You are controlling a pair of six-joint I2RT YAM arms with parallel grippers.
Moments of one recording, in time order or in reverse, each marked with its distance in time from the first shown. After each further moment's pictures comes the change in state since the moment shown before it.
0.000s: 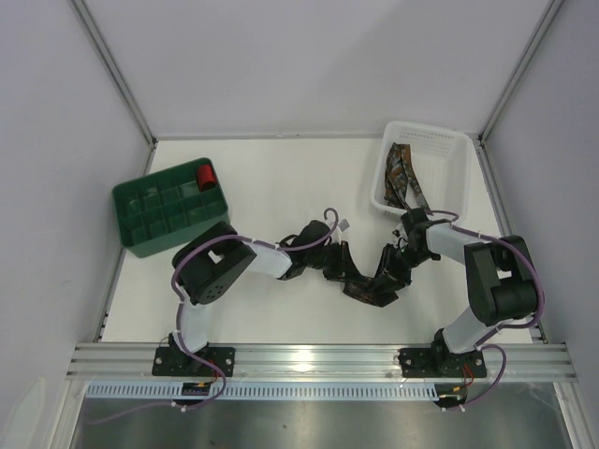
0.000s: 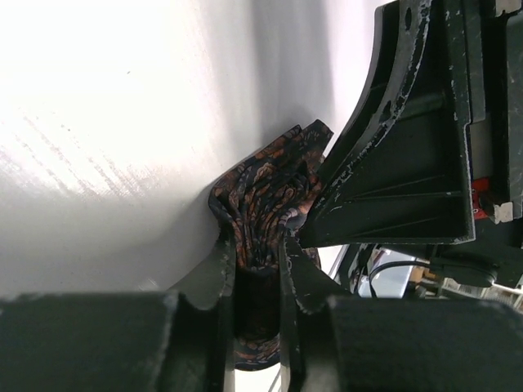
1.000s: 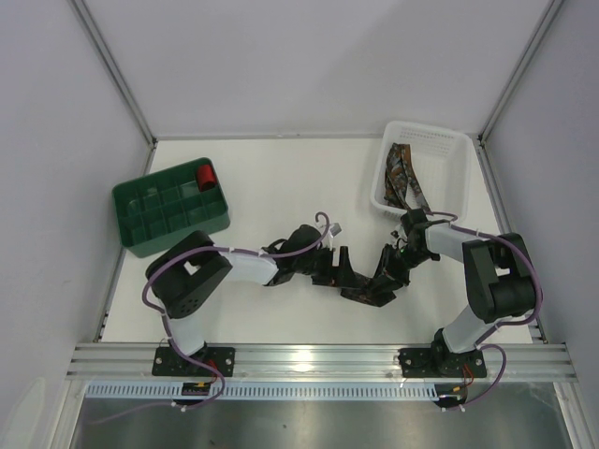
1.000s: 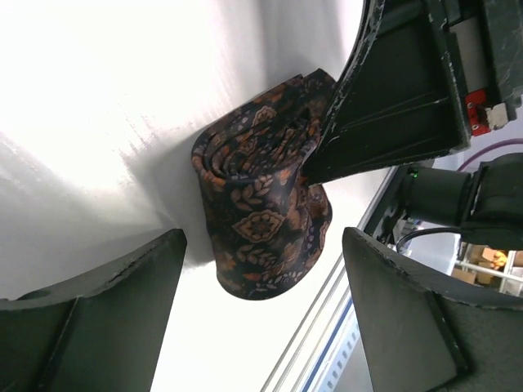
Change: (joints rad) left arm -0.004 -0.180 -0.116 -0.108 -0.077 0.120; right arm -0.003 0.020 -0.003 0.014 -0.041 0.001
